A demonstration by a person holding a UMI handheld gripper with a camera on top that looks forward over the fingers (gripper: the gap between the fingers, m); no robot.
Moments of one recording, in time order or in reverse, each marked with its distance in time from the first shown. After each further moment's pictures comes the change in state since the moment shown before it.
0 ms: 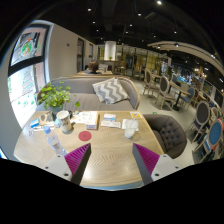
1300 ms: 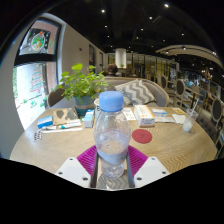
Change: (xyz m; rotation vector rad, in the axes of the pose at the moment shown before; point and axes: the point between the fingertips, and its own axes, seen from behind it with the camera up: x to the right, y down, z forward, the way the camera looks) arm -0.299 0.072 0.197 0.131 -0.103 0.023
